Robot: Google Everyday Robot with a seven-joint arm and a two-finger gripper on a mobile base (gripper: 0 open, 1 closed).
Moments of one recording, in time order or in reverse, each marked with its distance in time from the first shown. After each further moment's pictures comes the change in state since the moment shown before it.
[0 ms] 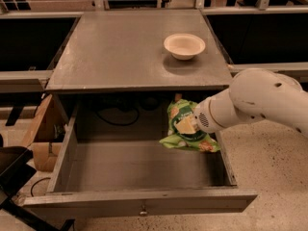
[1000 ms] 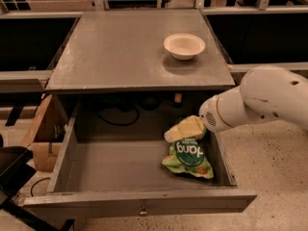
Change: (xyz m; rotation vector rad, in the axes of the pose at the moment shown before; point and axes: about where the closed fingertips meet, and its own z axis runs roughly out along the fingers) arm -0.003 0.002 -0.016 -0.013 -0.029 -0.020
